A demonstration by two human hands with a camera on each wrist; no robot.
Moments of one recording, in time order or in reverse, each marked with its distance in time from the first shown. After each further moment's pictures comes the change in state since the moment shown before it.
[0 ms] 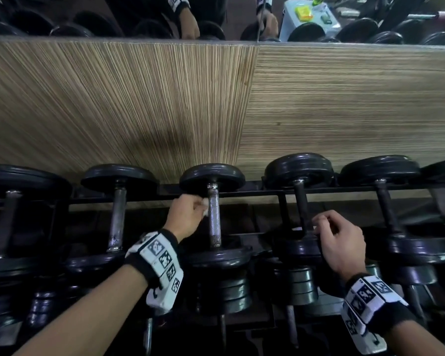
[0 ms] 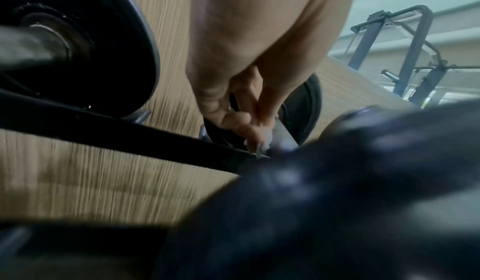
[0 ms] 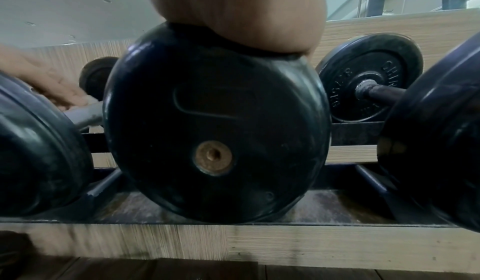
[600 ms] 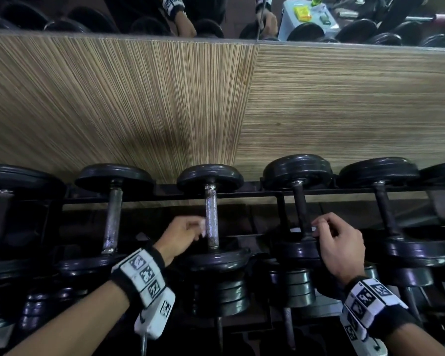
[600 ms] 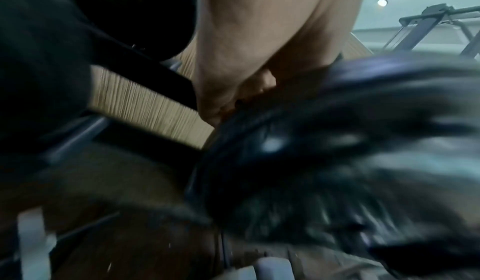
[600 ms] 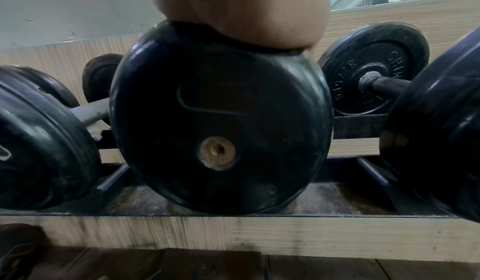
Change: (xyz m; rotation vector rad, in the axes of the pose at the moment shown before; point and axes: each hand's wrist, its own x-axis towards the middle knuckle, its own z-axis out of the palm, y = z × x) left_hand -0.015 -0.036 0.017 -0.421 -0.210 -0.045; right_hand 0.002 0.004 0.002 -0.019 0.011 0.004
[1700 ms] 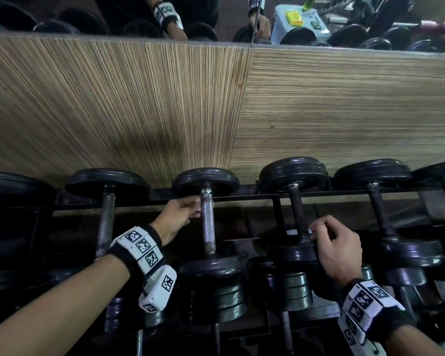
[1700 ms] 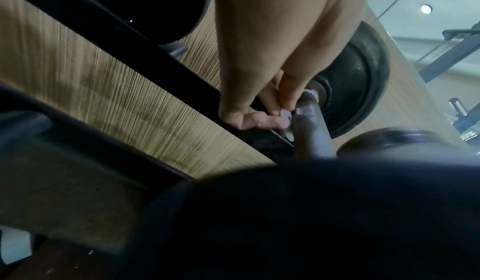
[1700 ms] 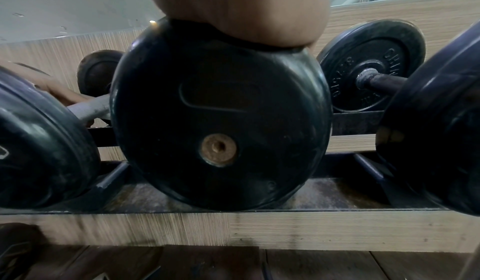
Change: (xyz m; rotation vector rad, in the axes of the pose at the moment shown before) left_hand 0.037 0.029 -0.008 -0.188 0.075 -0.100; right_hand -0.003 -0.004 -0.001 0.024 0.018 -0.009
